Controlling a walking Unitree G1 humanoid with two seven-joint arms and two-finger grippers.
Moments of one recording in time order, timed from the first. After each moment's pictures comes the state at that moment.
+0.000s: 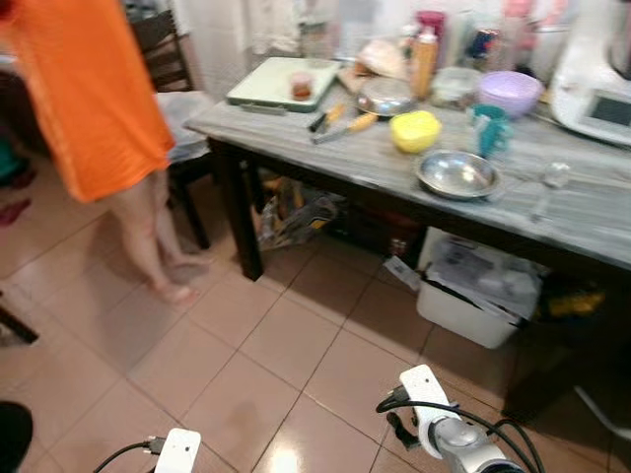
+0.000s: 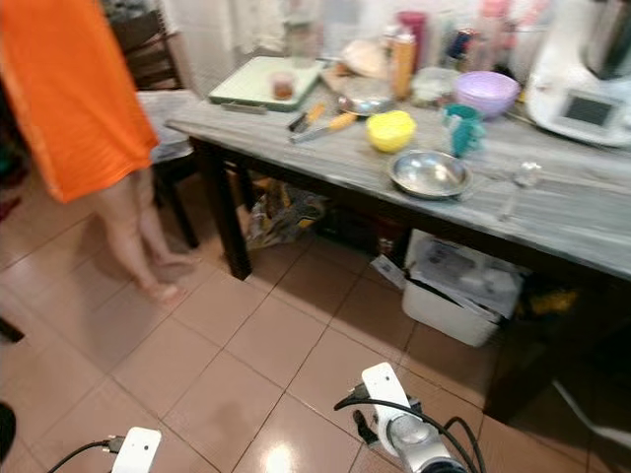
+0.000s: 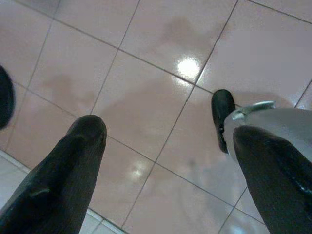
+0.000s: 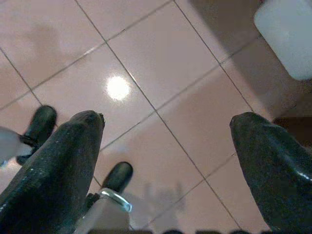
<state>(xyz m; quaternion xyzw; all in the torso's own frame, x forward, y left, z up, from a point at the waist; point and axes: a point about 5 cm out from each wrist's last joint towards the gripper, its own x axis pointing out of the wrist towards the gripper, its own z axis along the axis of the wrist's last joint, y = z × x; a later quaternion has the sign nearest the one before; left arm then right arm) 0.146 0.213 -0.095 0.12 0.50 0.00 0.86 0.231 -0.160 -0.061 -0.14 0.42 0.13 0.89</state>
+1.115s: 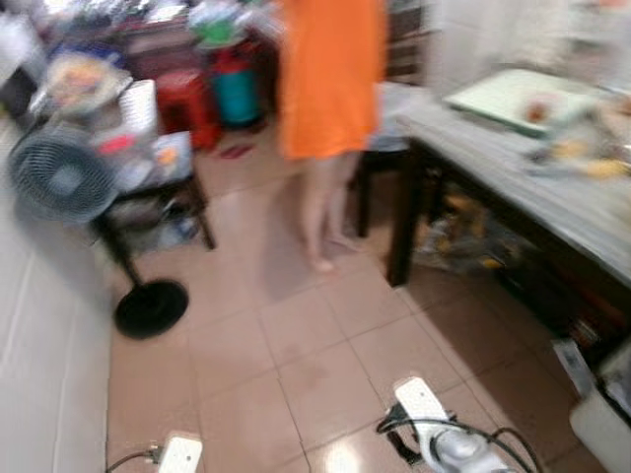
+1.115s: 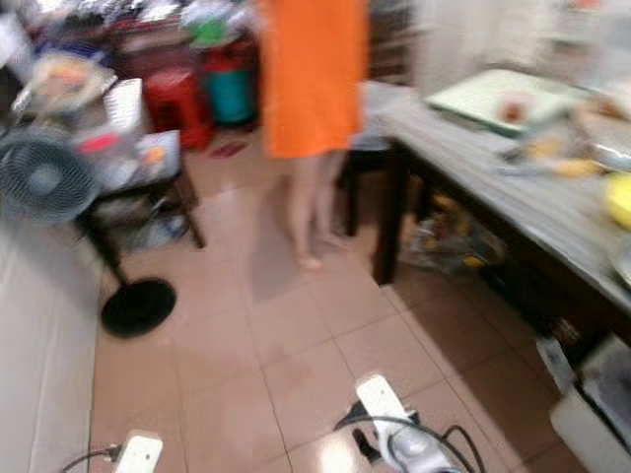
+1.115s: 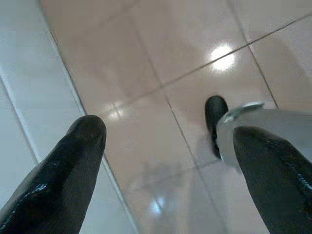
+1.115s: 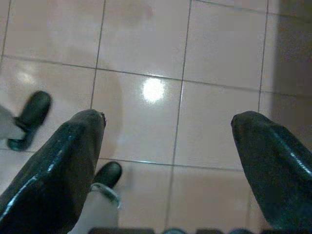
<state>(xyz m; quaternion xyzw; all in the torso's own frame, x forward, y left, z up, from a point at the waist) 0.140 0.215 -0.098 0.10 0.51 0.01 0.85 0.222 -0.155 -0.066 -0.18 0.43 0.19 0.86</state>
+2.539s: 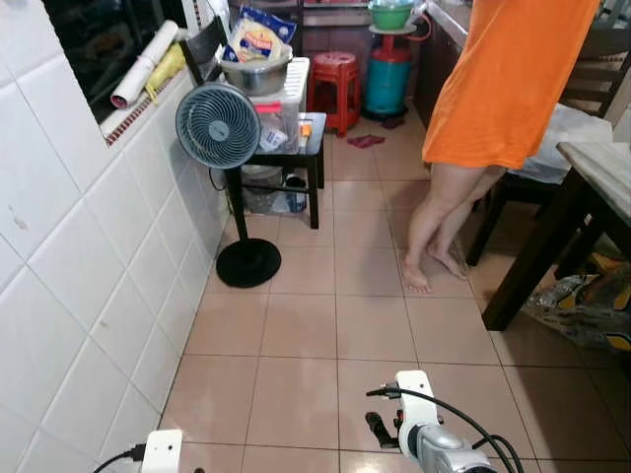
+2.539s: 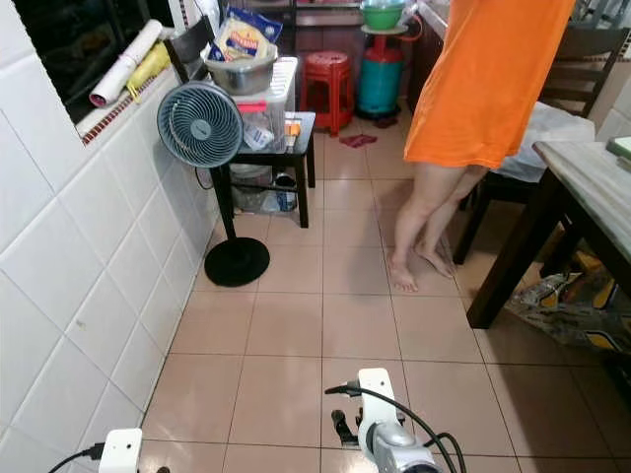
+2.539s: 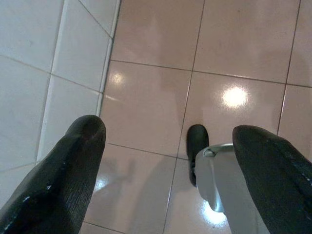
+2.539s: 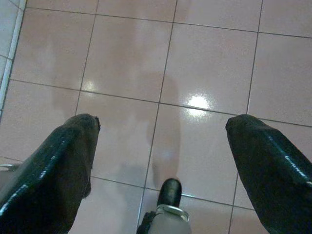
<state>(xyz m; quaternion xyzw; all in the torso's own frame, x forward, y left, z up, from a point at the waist) 0.152 0.217 -0.092 0.03 0.47 0.08 0.88 0.227 -0.143 -0.064 0.01 0.45 0.07 0.89</state>
